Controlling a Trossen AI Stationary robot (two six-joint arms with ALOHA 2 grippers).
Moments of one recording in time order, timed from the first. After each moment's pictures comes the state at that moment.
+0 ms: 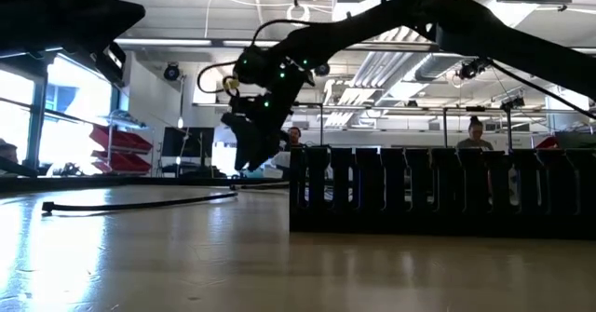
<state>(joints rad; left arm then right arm) -0.14 0.11 0.01 0.28 -0.13 -0.34 -0.35 2.56 2.34 -0.80 0.01 0.12</state>
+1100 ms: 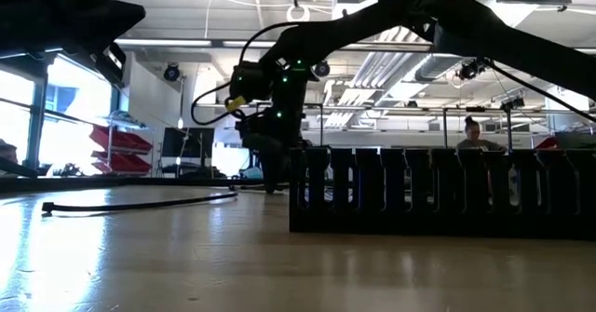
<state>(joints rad) -0.14 0.11 0.01 0.28 -0.13 -0.34 -0.30 2.60 2.34 -1.11 0.10 0.04</state>
